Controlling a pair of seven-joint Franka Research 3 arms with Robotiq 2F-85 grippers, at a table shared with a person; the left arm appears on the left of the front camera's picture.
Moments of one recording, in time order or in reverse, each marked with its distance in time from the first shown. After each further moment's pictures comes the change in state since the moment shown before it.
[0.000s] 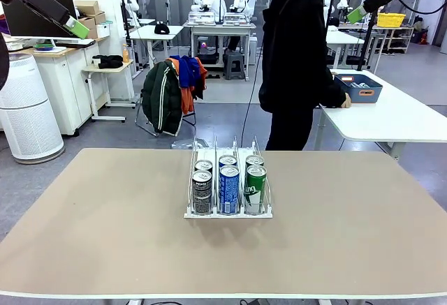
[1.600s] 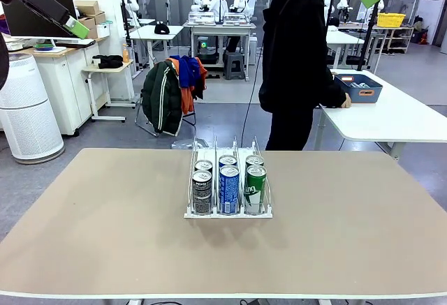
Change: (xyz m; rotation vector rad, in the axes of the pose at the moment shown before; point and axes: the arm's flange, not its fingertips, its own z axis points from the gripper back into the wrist) left arm 0.000 0.000 0.000 0.001 0.001 0.000; right arm 0.016 0.027 0.043 0.182 0.045 0.034
